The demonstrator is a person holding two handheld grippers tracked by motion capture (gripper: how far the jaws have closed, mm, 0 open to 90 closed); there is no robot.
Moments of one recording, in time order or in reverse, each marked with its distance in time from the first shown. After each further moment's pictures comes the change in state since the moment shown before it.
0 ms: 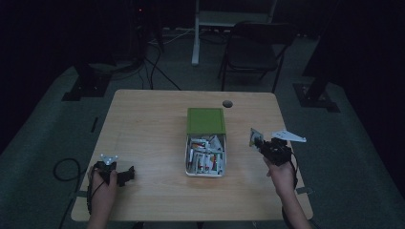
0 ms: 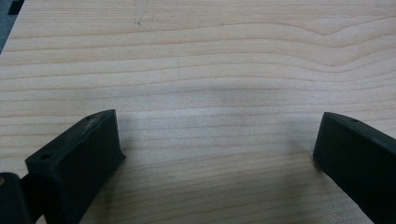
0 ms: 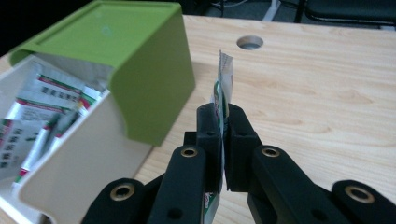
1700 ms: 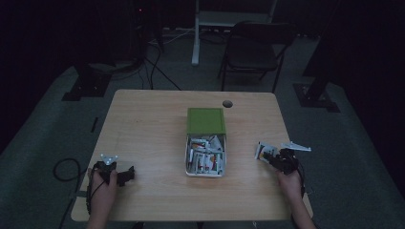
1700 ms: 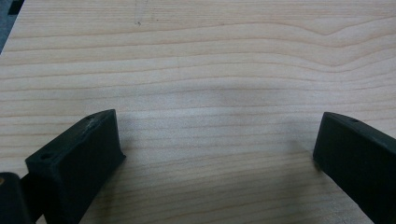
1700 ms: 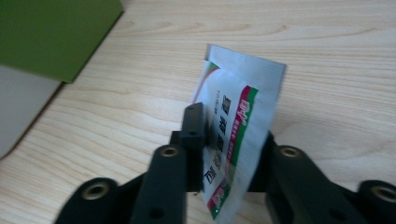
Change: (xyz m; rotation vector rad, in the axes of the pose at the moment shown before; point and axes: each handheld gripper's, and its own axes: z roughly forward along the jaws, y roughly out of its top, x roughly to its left) left arm 0.000 0.000 0.000 0.001 0.000 0.000; right arm -0.070 -0.070 0.030 0.137 -0.034 0.122
